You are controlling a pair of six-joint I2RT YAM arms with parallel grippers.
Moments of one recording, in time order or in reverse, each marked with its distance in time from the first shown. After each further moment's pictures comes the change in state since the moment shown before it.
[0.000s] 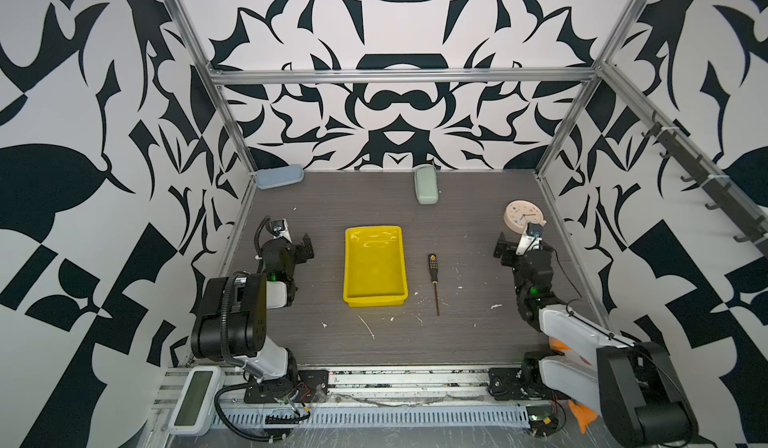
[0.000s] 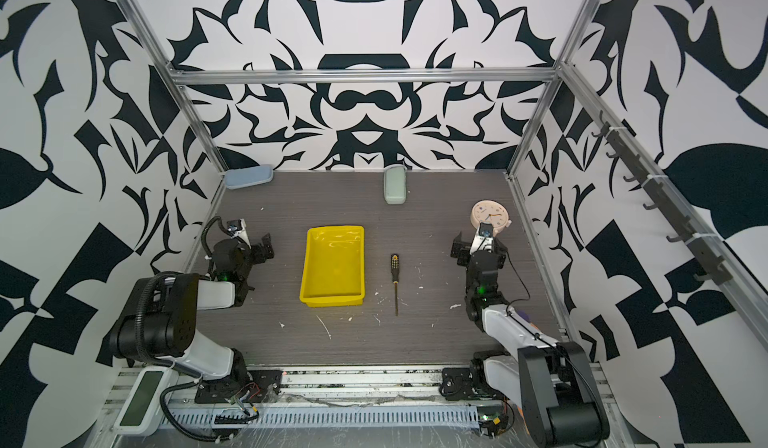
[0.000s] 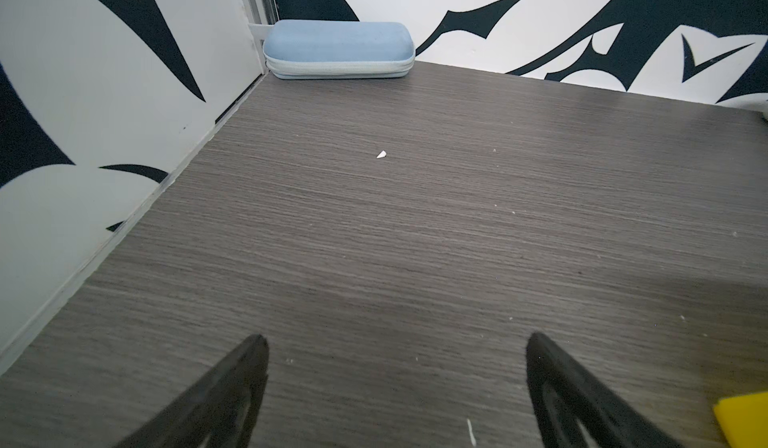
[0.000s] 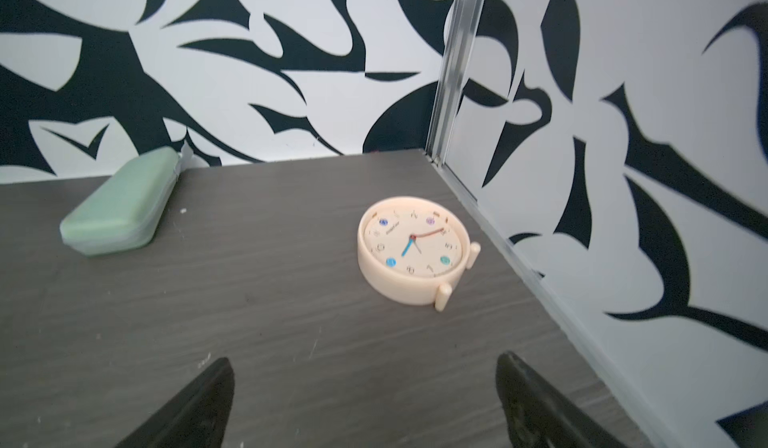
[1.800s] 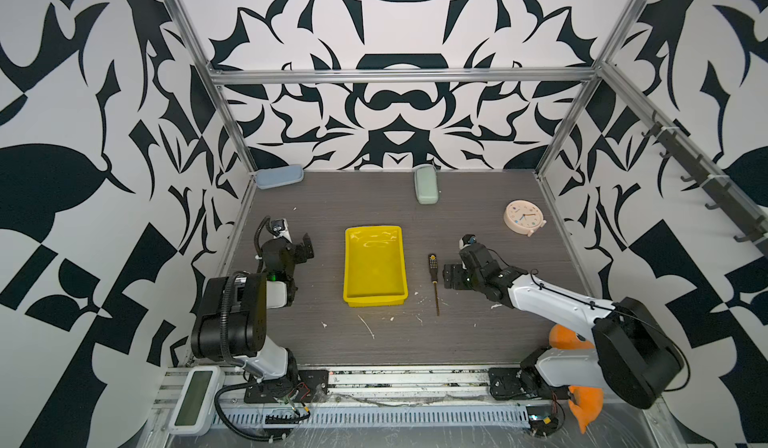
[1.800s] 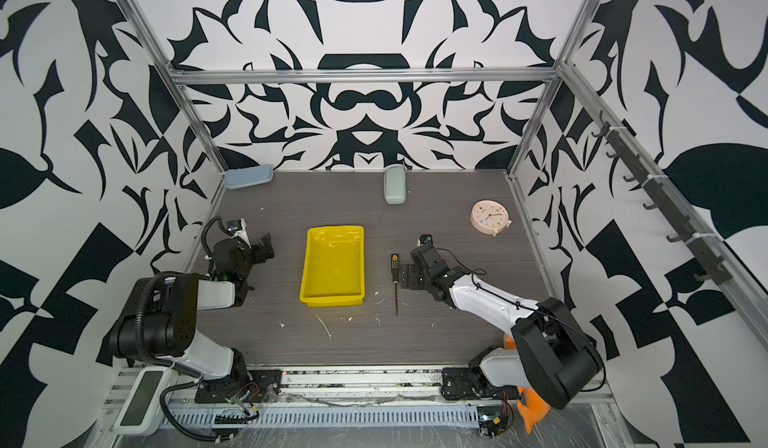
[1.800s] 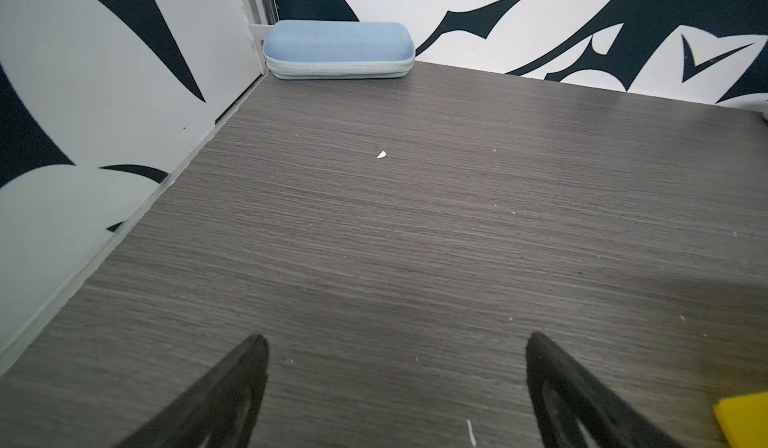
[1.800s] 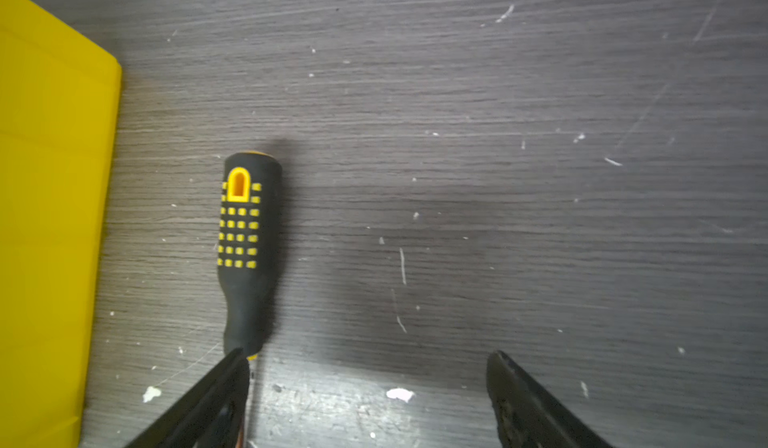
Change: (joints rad) left arm 0.000 0.000 0.000 0.000 0.000 0.000; right arm 0.461 0.215 0.315 -0.843 -0.199 0.458
